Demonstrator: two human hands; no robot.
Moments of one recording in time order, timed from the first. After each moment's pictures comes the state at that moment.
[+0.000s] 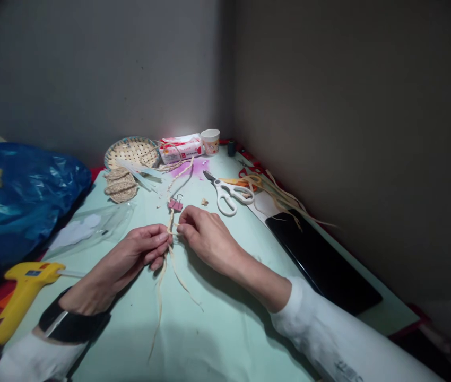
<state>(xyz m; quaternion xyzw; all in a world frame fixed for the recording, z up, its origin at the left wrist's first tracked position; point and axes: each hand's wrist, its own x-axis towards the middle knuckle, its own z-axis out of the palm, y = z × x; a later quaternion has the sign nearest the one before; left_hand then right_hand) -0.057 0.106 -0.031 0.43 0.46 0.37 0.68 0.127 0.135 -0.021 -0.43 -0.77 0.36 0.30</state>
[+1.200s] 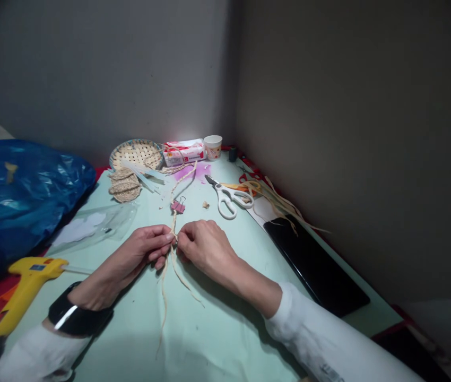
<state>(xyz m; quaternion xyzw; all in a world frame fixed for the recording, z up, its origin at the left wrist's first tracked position) -0.053 0.102 -0.028 0.46 0.50 0.37 0.63 0.120 0.119 -0.016 -0.44 -0.78 0.37 0.22</state>
